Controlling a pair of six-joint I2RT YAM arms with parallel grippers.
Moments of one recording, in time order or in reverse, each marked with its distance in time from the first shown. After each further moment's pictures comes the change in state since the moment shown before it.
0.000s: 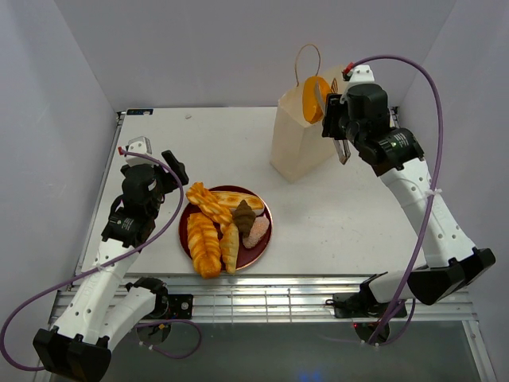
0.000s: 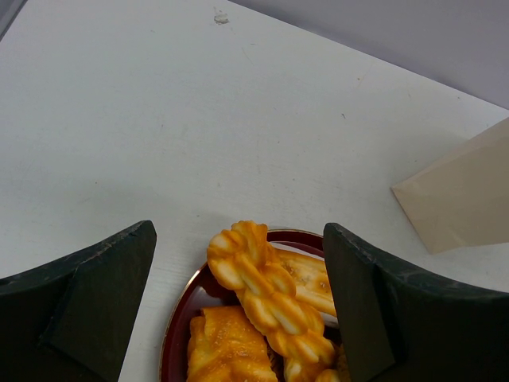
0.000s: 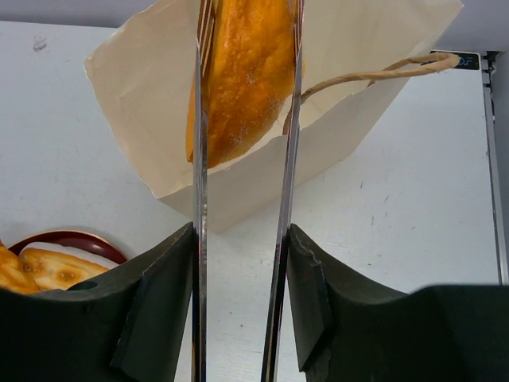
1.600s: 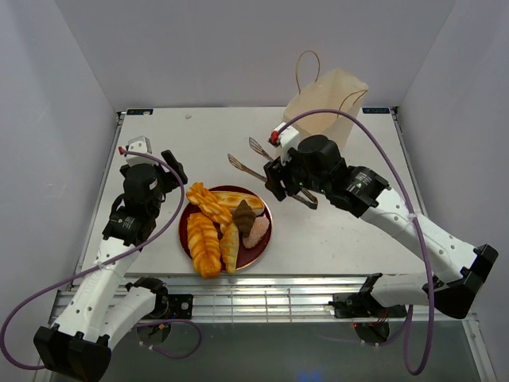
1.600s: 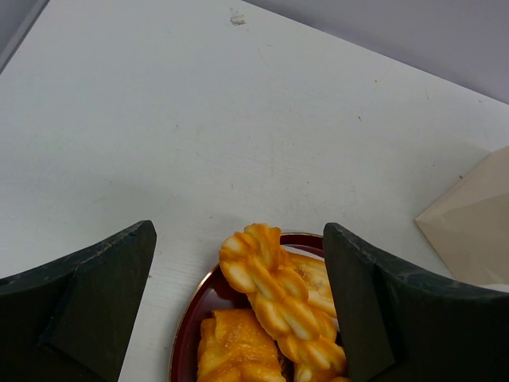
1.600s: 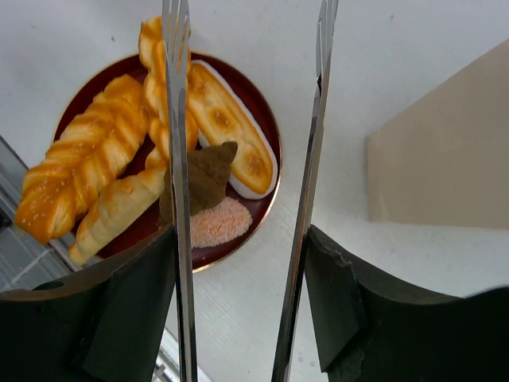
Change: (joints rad) left arm 0.000 0.011 0.000 0.000 -0.037 0.011; right arm 0.389 -0.106 -0.286 0.106 -0.268 -0.177
